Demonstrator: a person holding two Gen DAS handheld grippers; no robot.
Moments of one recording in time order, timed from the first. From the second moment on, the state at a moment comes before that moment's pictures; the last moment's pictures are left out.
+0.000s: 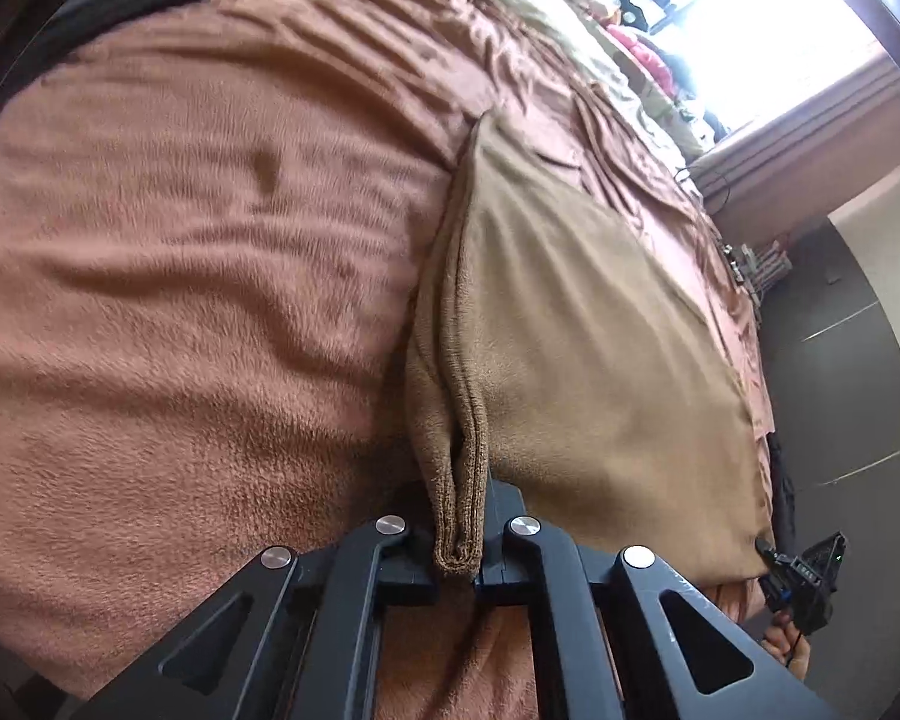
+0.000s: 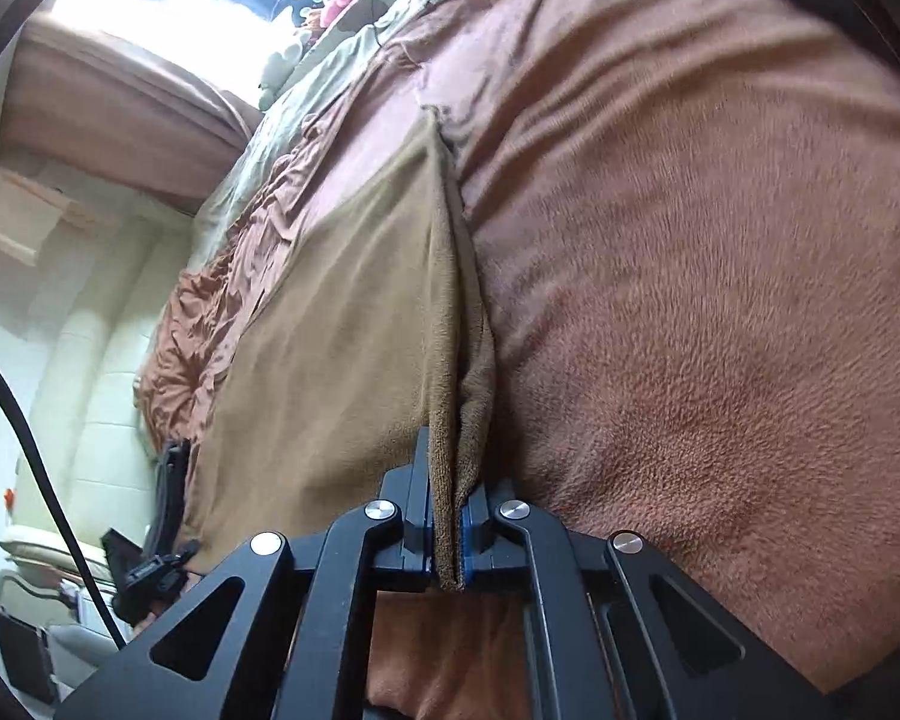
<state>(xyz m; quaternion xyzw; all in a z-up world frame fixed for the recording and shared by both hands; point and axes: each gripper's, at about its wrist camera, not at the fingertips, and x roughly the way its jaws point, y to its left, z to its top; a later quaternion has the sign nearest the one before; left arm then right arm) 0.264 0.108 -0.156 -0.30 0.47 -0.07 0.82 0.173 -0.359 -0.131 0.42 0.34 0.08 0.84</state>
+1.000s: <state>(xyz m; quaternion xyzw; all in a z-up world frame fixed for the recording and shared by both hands) 0.205 0.115 -0.145 -0.33 0.46 -0.09 0.82 0.107 -0.347 -0.052 0.29 0.36 0.01 0.89</state>
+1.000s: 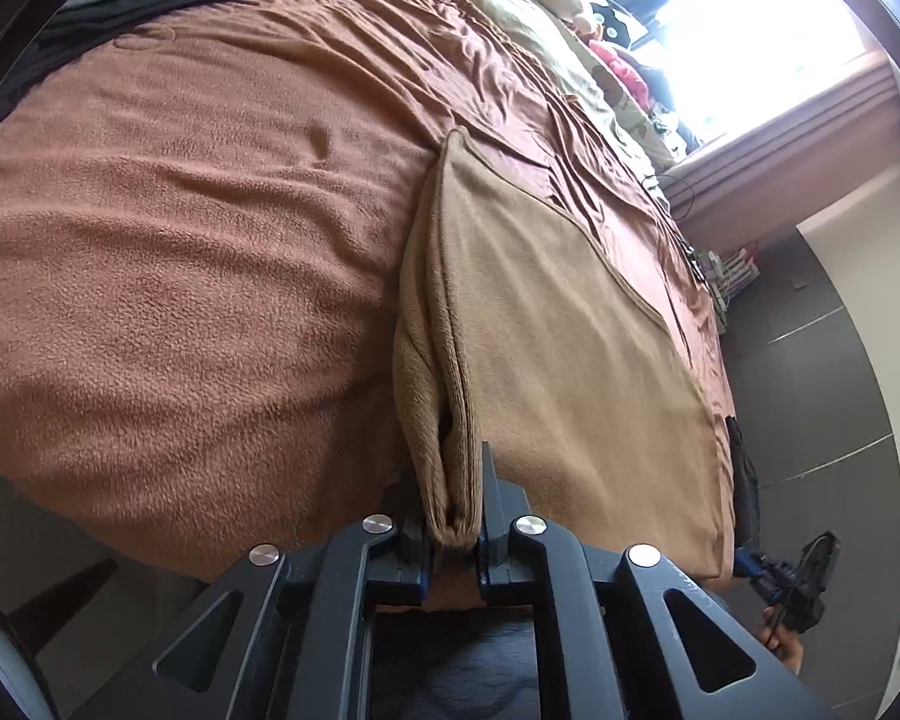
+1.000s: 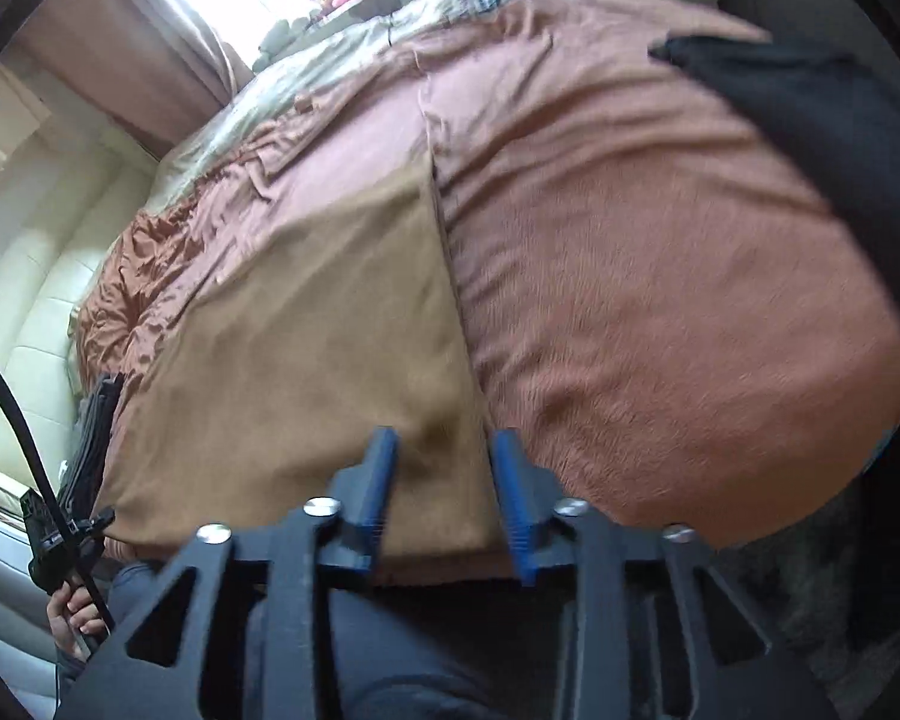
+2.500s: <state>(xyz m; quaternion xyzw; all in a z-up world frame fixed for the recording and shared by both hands) 0.190 0.103 -0.153 -0.36 0.43 0.02 0.83 0.389 -0.110 -0.084 0.06 0.48 0.09 0.87</state>
